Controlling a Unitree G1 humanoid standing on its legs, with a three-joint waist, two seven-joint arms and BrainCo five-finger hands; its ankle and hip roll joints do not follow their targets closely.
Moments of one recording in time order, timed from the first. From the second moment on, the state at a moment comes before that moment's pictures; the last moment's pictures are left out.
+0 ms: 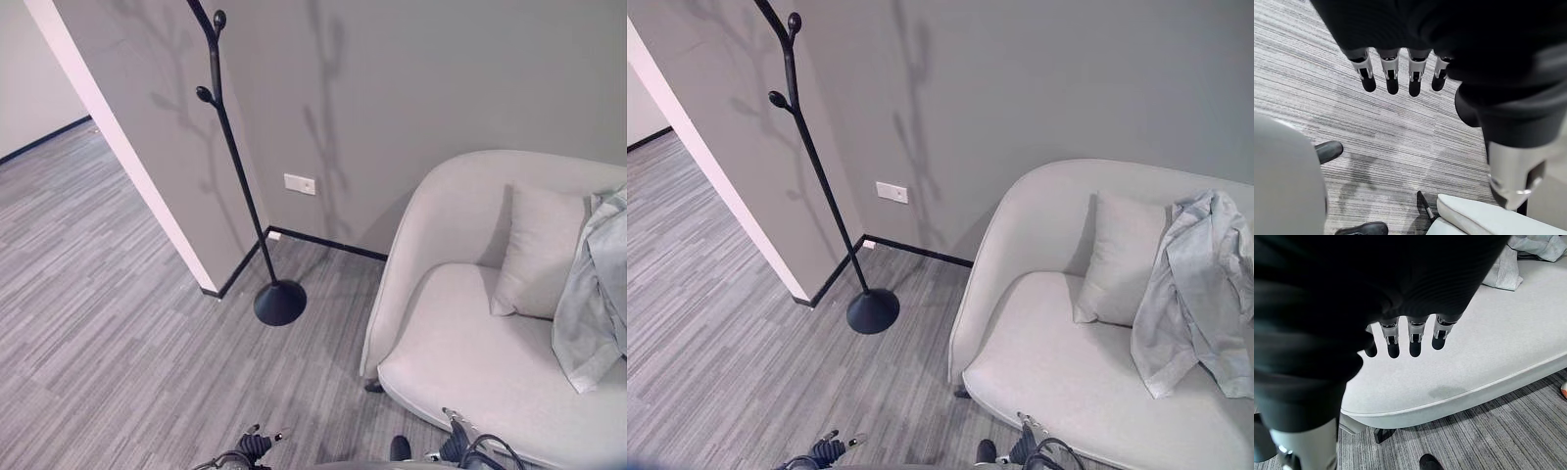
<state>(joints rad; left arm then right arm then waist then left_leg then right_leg) -0.02 0.14 -0.27 1.30 -0.21 -0.13 0.10 0.01 -0.25 0.50 1.10 -0.41 -0.01 -0.40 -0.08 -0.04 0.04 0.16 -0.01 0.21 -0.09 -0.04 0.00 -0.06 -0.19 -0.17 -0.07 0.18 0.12</state>
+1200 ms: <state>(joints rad) 0.00 0.12 -0.16 1.31 -0.39 -0.12 0.12 0.13 -0.34 0.43 1.13 -0.28 0.00 -0.41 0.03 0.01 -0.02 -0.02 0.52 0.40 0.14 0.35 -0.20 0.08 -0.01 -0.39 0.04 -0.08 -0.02</state>
